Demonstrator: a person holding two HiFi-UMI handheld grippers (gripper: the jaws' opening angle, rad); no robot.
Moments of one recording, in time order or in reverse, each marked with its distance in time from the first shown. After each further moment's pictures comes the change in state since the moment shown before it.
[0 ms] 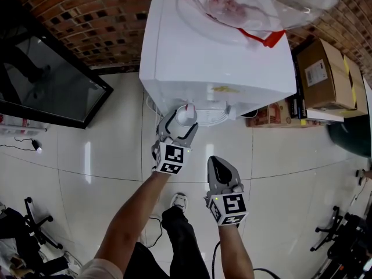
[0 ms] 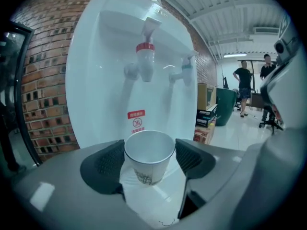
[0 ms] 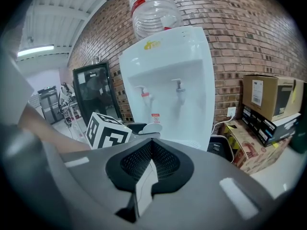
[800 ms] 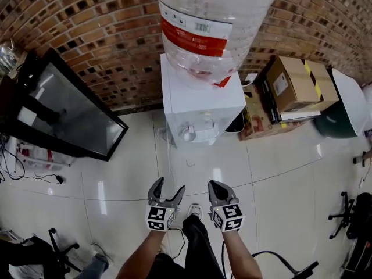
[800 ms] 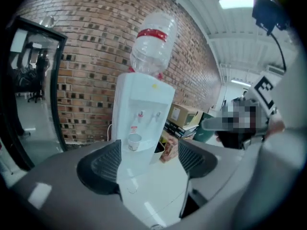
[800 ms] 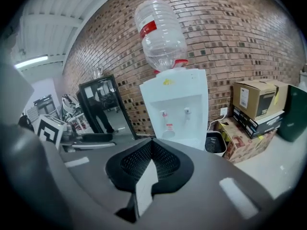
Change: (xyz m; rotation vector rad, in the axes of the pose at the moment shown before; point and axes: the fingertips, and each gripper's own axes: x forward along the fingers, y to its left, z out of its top) left arm -0.273 -0.025 0.067 -0.272 0.062 -0.083; right arm -0.117 0.084 0.043 0.099 0.025 -0.034
